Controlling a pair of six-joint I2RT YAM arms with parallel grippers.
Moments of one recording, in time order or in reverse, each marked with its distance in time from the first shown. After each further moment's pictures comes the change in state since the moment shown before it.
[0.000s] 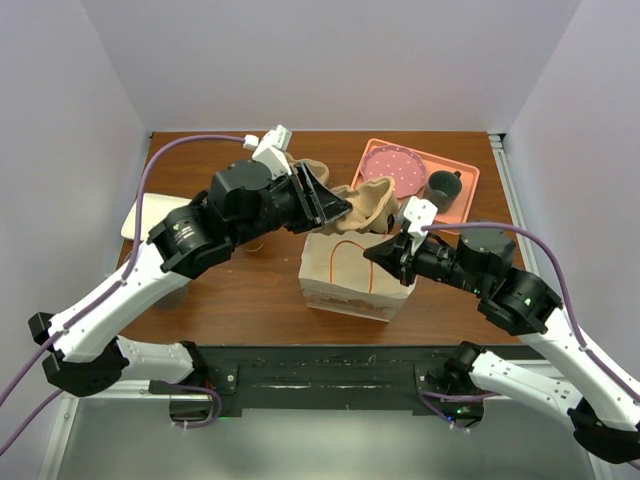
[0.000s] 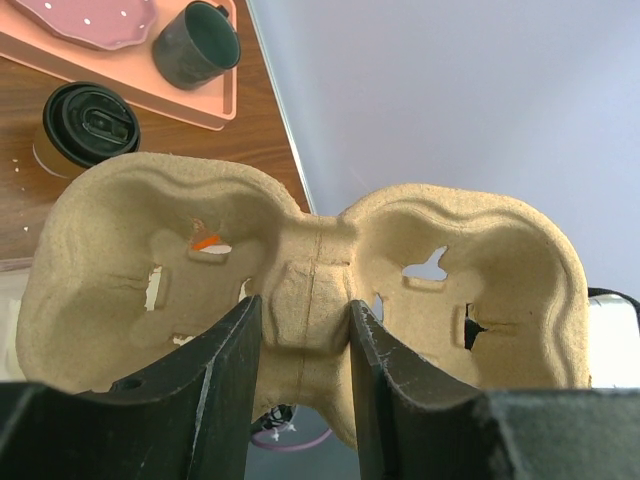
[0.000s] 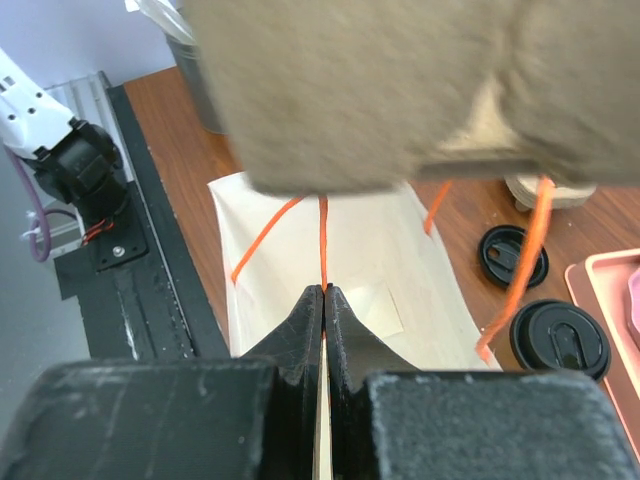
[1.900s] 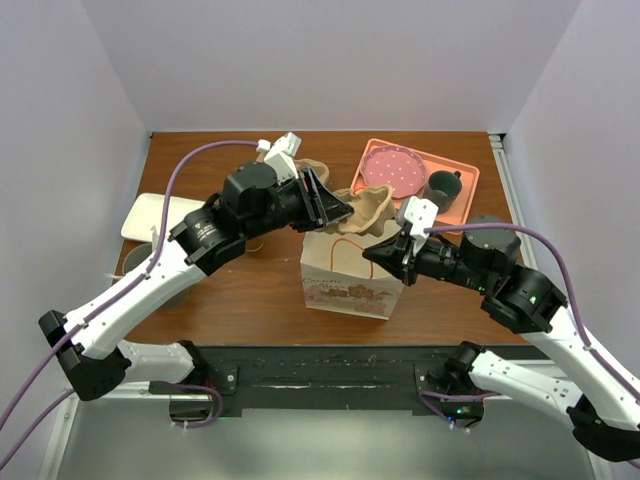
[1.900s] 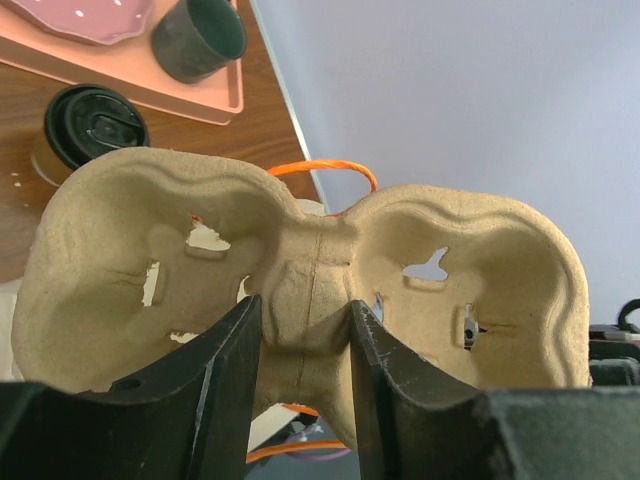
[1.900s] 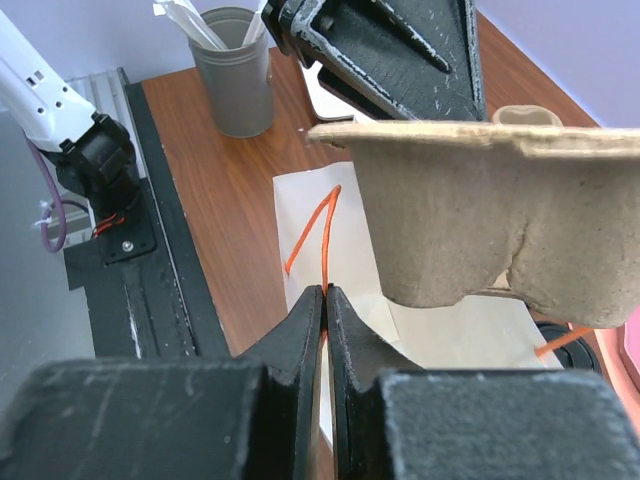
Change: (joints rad) left arm 0.112 -0.006 -0.204 0.207 0.168 0.062; right arm 0.000 0.021 0.055 -0.025 -0.051 -0.043
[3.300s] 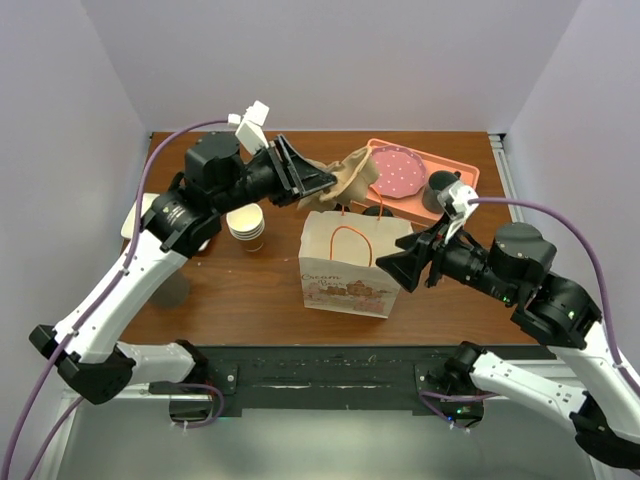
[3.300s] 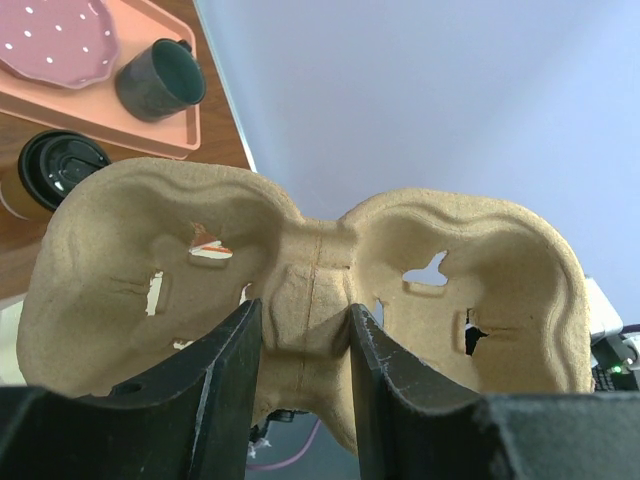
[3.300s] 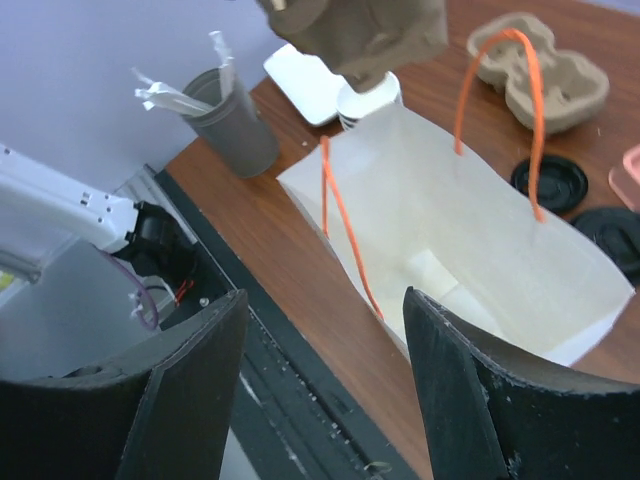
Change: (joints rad) left arm 0.169 0.013 0.167 -0.074 0.182 -0.073; right arm 0.000 -0.035 0.128 -0.200 0.210 0.416
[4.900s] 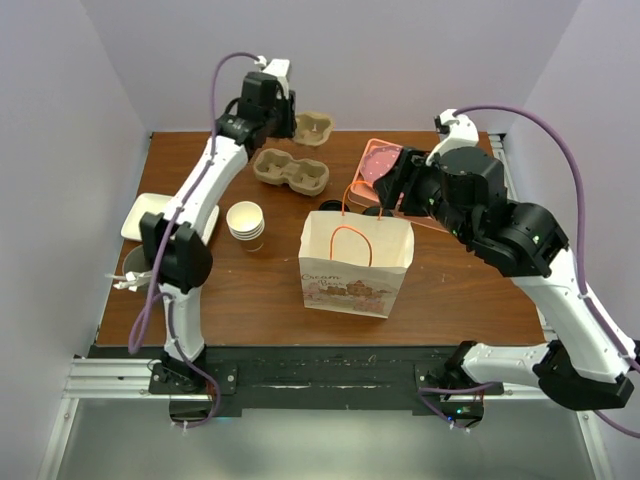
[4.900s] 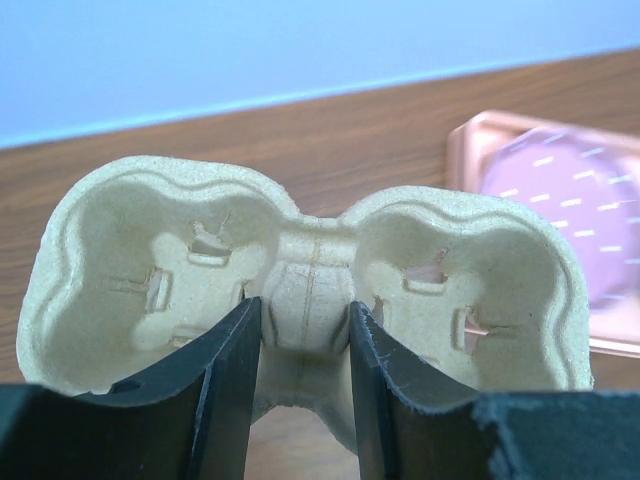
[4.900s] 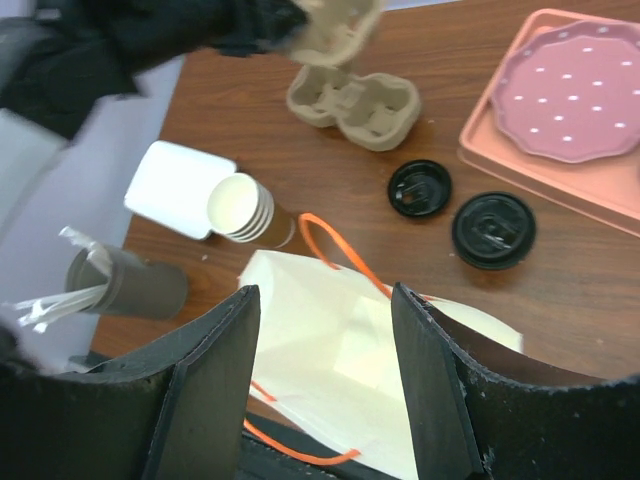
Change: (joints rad) left arm 0.298 0.823 0.557 -0.047 -0.342 0.824; right arm 0.000 0.444 0.507 -0.212 0.478 0.264
